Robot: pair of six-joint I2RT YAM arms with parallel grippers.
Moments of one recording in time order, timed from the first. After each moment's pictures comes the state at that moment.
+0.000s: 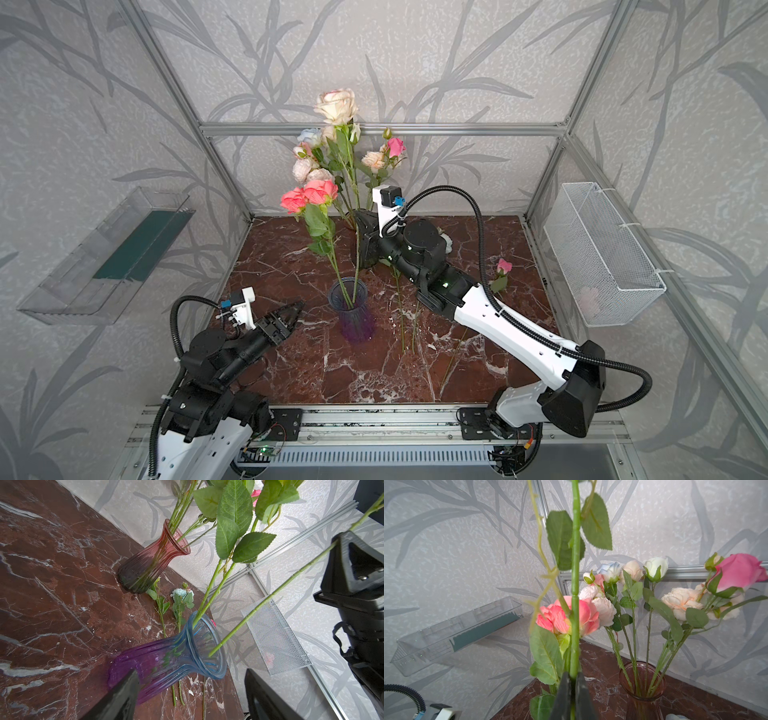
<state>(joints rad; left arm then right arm) -0.25 0.24 0.47 -0.38 0.32 -0.89 0.85 1.40 1.35 0.16 0.09 0.24</state>
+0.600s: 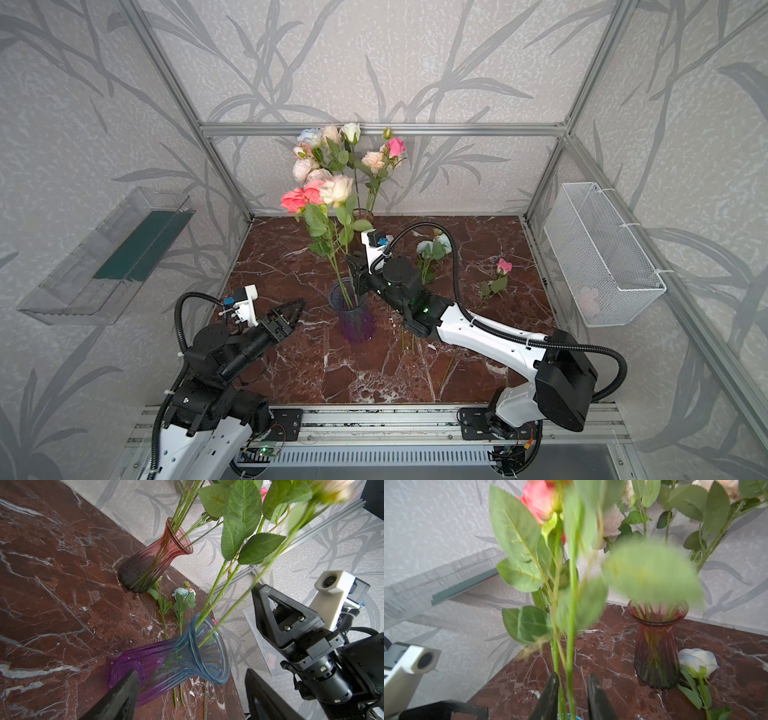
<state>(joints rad) -0.25 0.29 0.47 -0.34 0.32 -0.89 0.94 1.43 1.05 0.30 0.17 0.35</state>
